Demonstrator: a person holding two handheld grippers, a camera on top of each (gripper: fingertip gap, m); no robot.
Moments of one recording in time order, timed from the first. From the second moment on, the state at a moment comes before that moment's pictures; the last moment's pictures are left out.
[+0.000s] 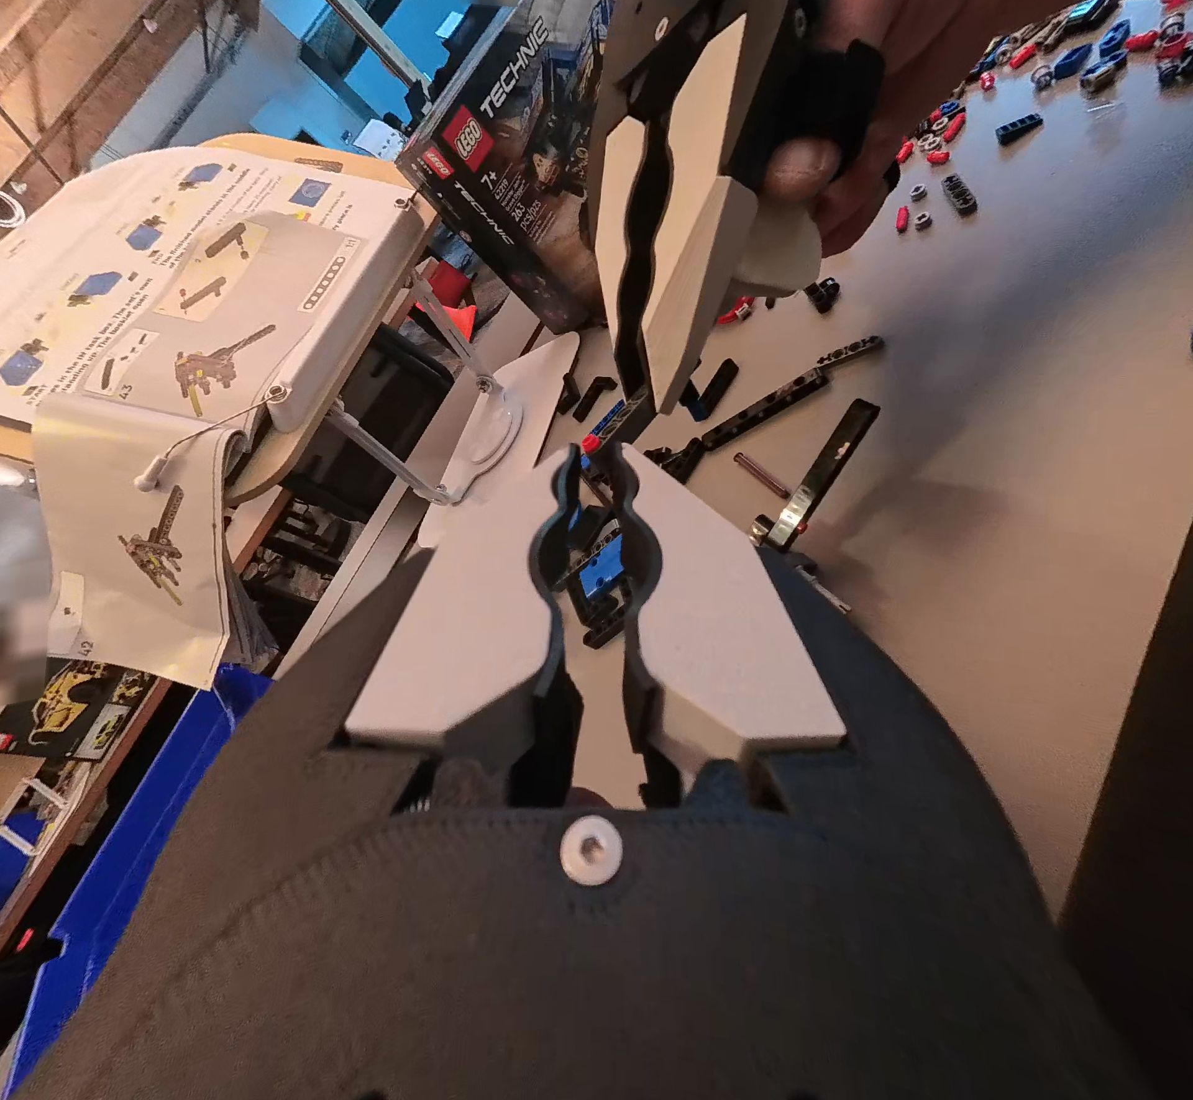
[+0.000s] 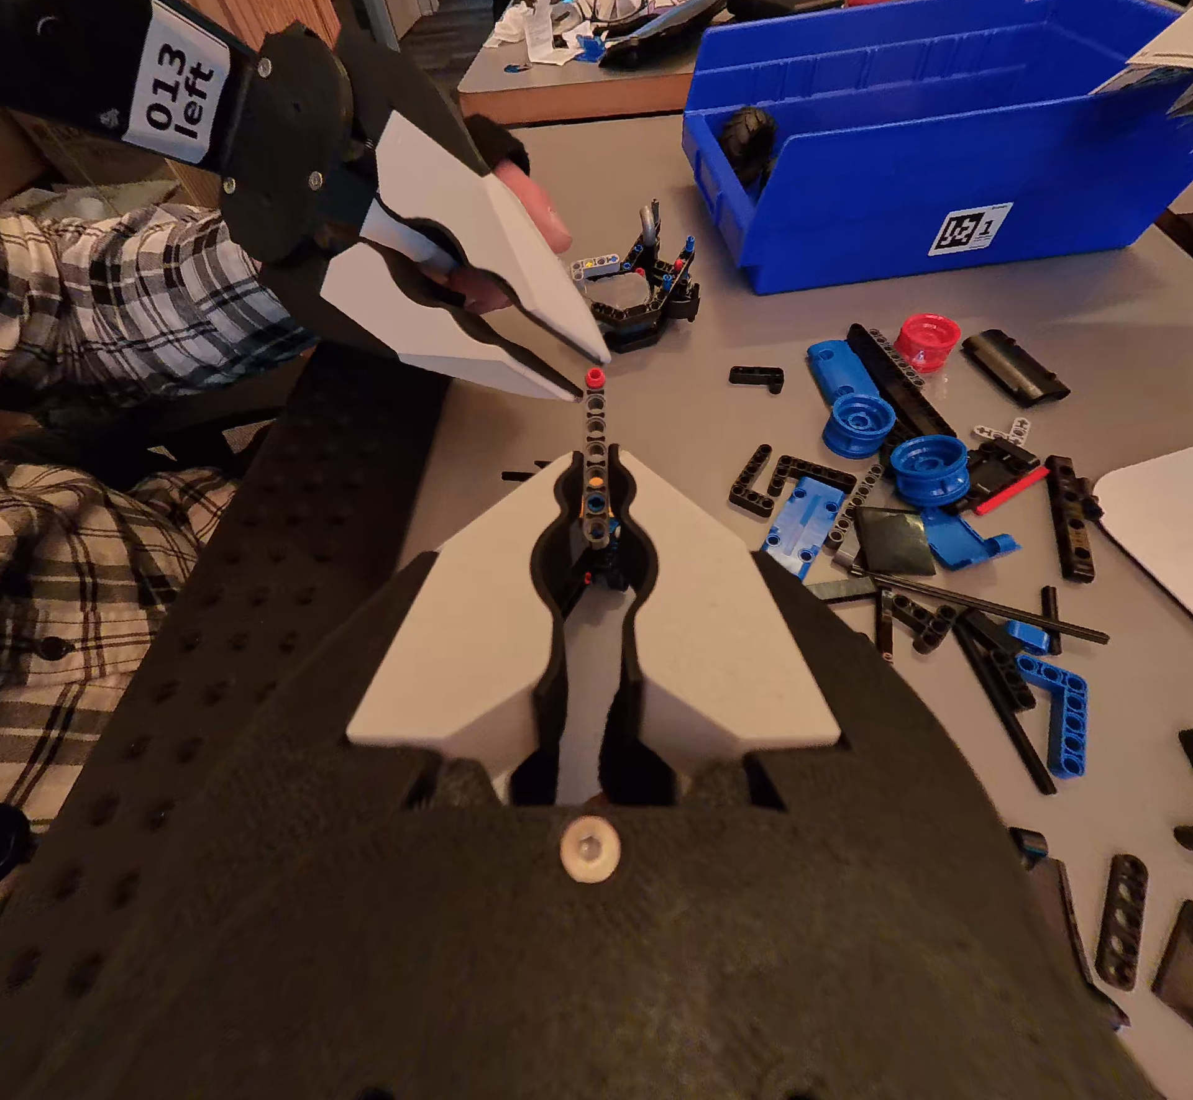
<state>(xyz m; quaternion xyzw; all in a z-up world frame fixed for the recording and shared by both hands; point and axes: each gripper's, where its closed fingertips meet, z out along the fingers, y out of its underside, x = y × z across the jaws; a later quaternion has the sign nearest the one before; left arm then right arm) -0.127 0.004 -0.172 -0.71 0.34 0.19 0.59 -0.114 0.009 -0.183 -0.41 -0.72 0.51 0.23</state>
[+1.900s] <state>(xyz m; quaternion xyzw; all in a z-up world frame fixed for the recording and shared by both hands) -0.123 0.000 -0.169 -0.74 0.23 -0.04 0.63 -0.116 0.010 -0.172 -0.39 -0.71 0.51 0.27</state>
